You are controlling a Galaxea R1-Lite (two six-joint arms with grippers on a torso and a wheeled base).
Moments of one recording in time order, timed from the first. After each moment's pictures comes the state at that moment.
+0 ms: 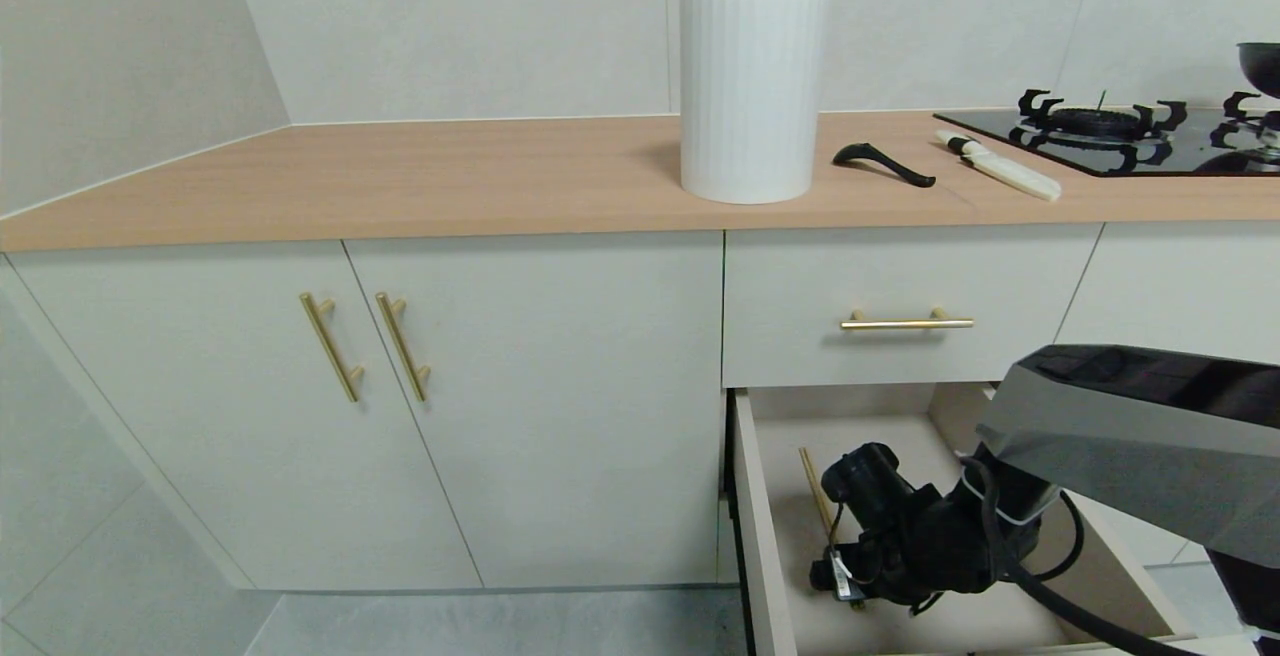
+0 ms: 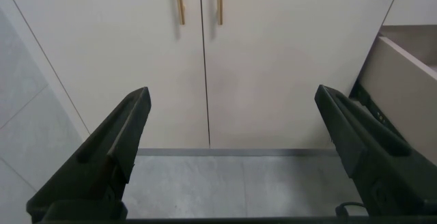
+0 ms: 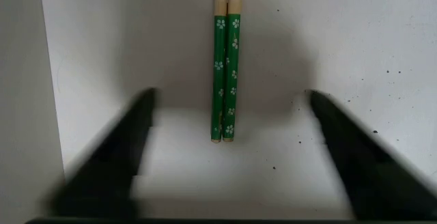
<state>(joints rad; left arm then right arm) 0.00 0.00 0.00 0.00 0.02 0.00 0.51 2.38 -0.94 -0.32 -0.20 0.39</state>
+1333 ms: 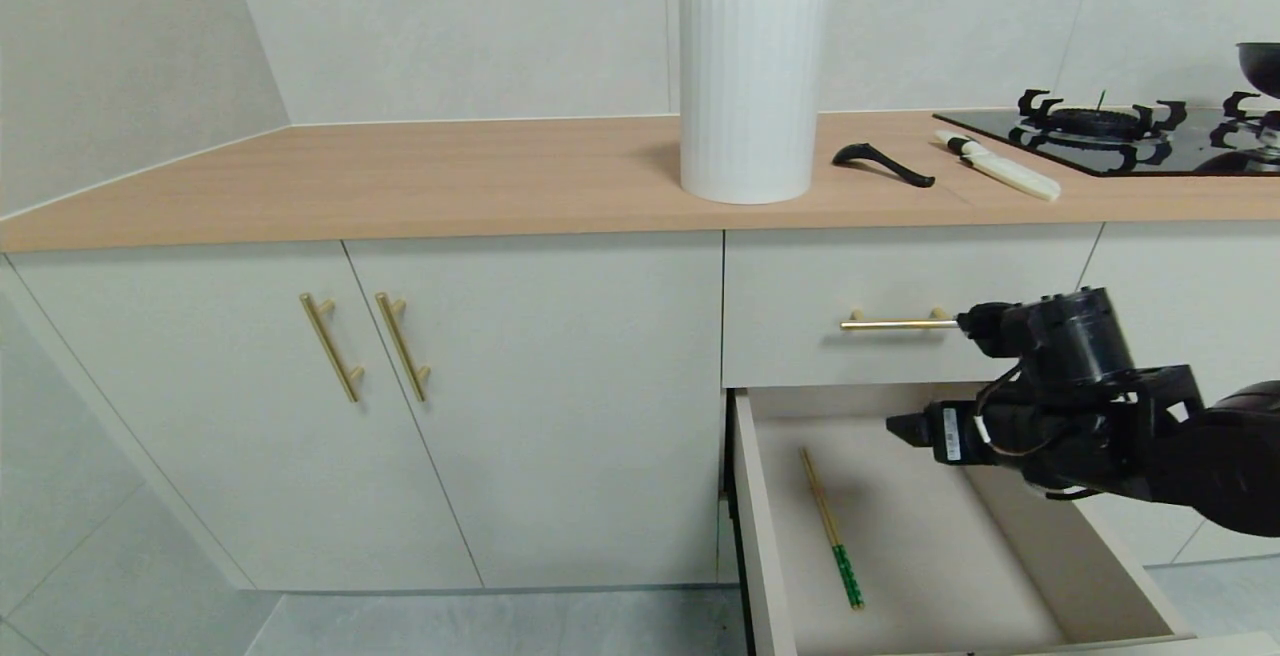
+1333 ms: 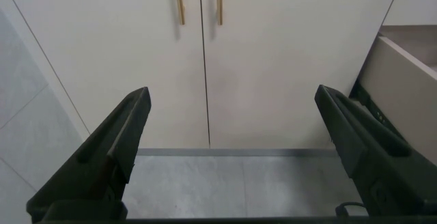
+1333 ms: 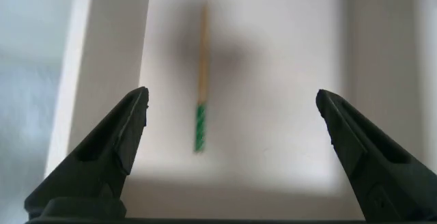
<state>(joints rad) 0.00 0.00 0.00 0.00 0.02 0.00 0.37 1.75 -0.80 -0.32 -0.23 0.23</state>
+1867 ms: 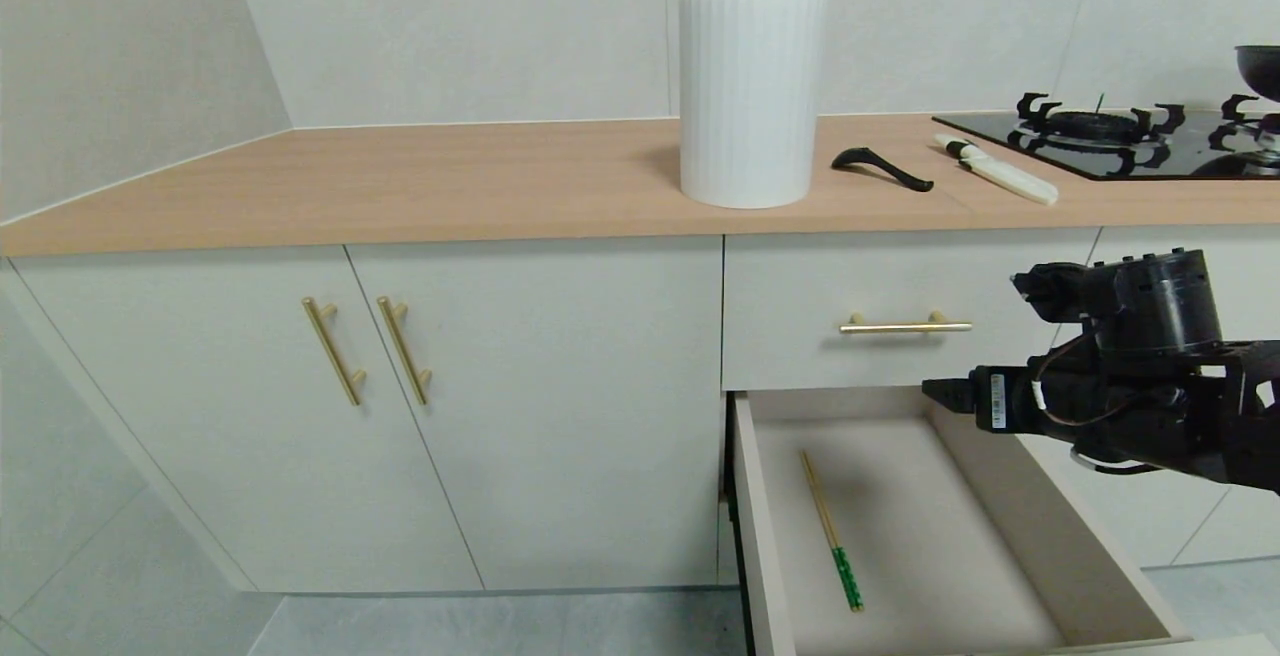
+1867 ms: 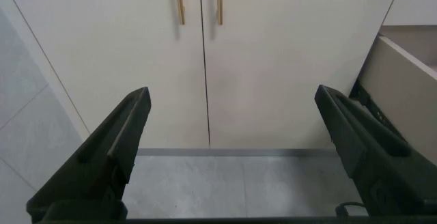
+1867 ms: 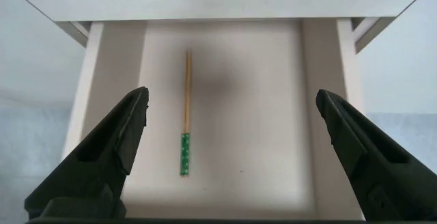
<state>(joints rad) 0.00 0.00 0.00 0.00 0.02 0.00 0.32 1.65 -0.79 -0.32 -0.22 0.19</state>
